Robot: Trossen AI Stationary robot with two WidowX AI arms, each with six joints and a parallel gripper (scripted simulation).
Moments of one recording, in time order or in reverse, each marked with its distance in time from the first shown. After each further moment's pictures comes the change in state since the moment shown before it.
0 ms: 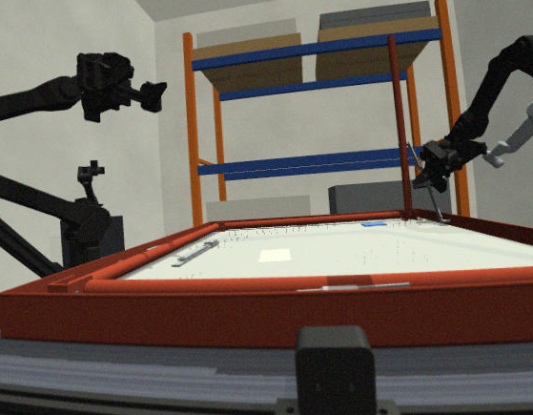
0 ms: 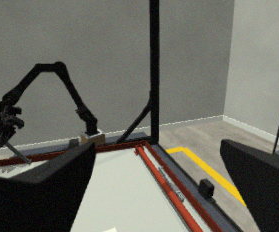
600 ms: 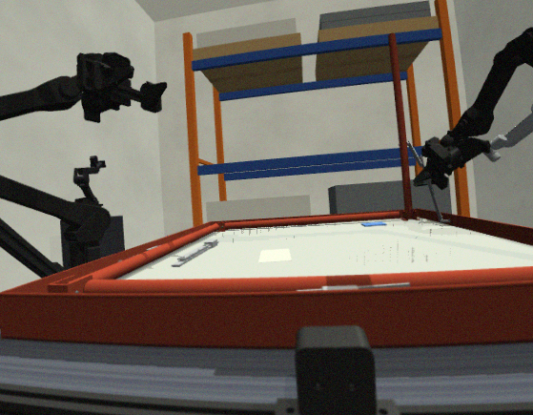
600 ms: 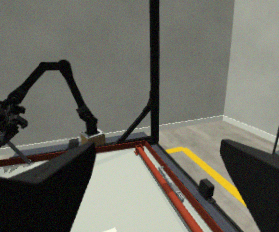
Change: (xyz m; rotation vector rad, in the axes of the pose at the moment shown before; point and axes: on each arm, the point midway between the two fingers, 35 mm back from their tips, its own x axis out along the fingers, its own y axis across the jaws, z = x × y) left arm 0.000 0.000 0.000 0.000 0.000 0.000; right arm -0.003 0.011 -0.002 -0.071 -0.026 -0.033
